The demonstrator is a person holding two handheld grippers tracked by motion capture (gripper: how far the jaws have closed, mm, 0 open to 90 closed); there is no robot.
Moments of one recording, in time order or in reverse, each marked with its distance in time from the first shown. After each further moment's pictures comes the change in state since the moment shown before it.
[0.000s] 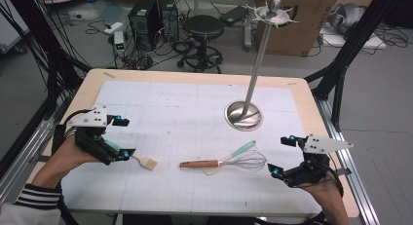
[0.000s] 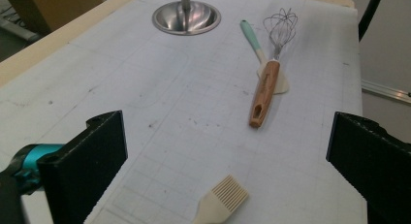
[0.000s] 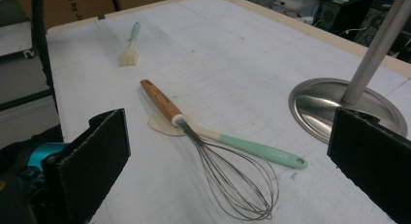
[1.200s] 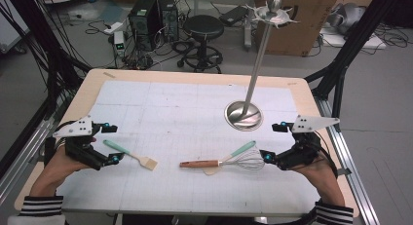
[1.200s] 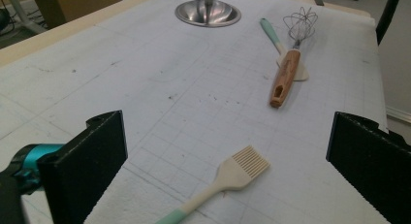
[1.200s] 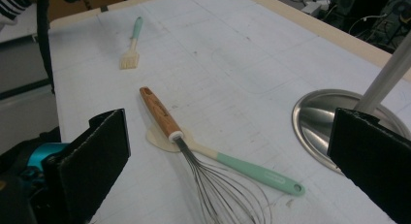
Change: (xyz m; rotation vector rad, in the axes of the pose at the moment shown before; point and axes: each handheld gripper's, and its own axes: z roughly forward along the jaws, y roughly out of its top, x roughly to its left) left arm 0.014 -0.052 -0.011 -0.080 0.048 -0.059; right arm -0.014 0.047 0.022 0.088 0.042 -0.026
